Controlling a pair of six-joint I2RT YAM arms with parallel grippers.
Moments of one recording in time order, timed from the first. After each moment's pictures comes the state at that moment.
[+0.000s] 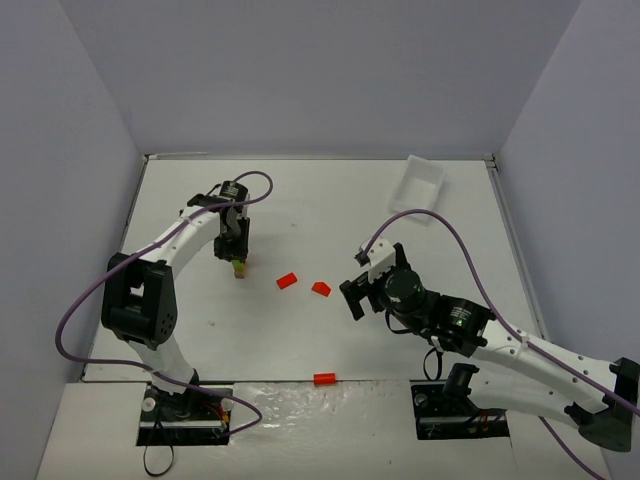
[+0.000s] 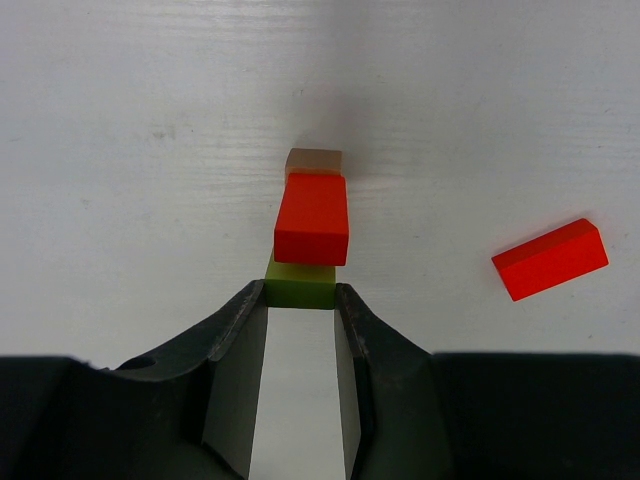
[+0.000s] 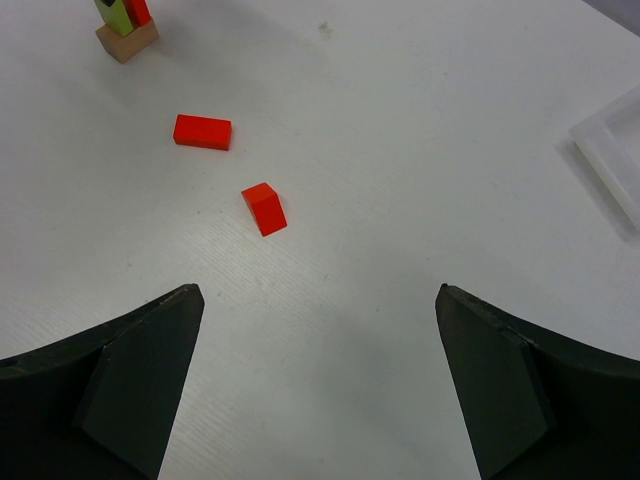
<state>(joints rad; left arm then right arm) -0.28 1.72 1.33 -0.86 -0.08 -0.25 1.03 0.87 0.74 -0.33 0.41 0.08</state>
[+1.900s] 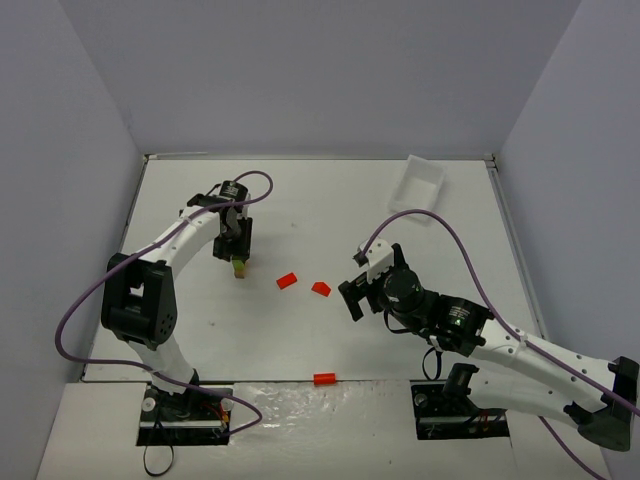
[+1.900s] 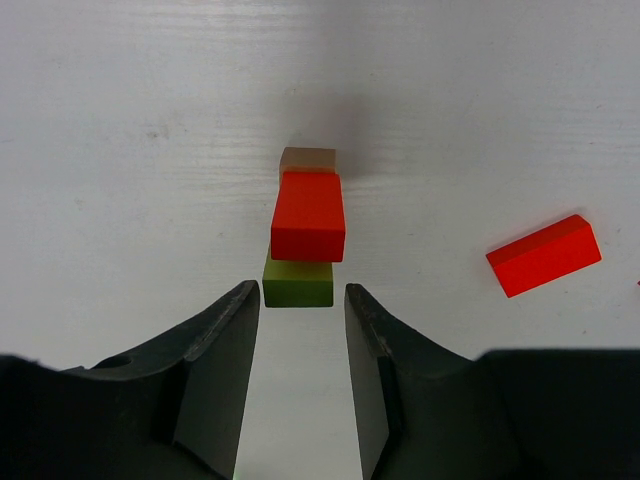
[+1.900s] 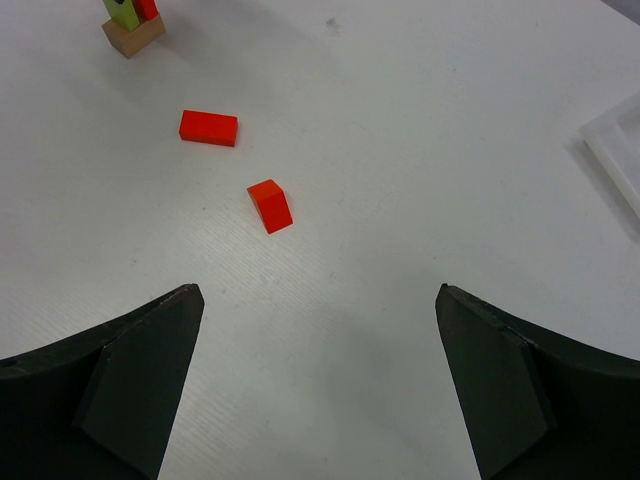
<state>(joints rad) -0.28 1.71 1.33 -0.86 -0.07 -0.25 1.03 0.88 0.74 -0.33 0.40 0.08</state>
